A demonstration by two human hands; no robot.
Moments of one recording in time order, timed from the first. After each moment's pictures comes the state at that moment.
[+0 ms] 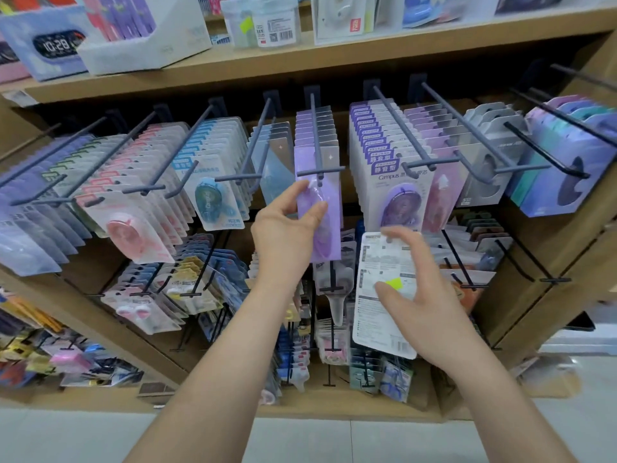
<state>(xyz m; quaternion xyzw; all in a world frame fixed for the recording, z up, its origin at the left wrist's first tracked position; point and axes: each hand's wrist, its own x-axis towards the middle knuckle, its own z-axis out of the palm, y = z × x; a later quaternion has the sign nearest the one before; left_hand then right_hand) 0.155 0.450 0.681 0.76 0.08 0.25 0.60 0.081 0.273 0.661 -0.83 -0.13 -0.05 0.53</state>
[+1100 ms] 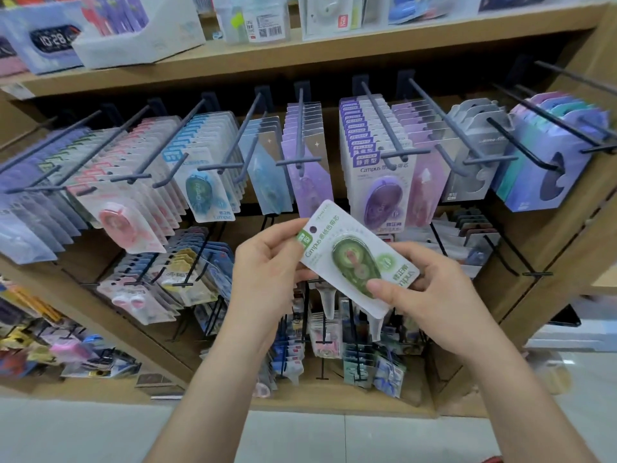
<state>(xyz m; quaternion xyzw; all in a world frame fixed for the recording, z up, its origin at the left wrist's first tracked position) 0.069 0.430 0.701 0.70 0.07 0.11 0.70 0.085 0.238 0.658 -0.76 -0.12 0.04 0.64</state>
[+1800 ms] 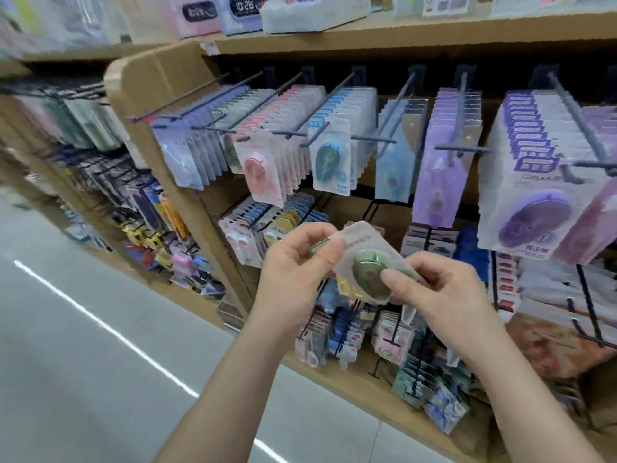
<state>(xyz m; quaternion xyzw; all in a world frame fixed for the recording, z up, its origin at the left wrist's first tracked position) 0.014 0.493 0.684 0.69 0.11 0.23 0.68 0.093 0.326 0.660 -0.76 -0.26 0.10 0.60</state>
